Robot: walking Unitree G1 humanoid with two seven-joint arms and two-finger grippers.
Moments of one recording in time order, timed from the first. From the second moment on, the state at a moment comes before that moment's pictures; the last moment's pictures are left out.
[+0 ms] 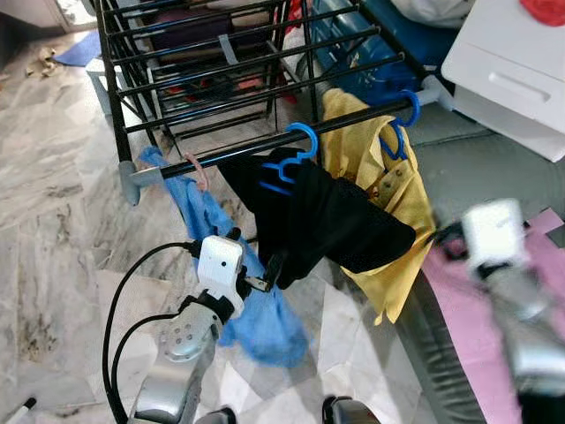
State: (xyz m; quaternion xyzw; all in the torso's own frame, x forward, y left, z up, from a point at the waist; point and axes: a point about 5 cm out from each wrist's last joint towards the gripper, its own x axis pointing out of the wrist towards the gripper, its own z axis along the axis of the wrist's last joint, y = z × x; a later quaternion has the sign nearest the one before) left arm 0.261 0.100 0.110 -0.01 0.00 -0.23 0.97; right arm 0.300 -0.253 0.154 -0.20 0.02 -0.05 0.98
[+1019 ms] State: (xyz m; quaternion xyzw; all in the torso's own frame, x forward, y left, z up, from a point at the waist) left arm 0.258 0.098 0.107 -0.01 0.01 -0.23 0.97; right arm 0.295 -0.247 0.132 -0.21 0.04 -0.05 0.98
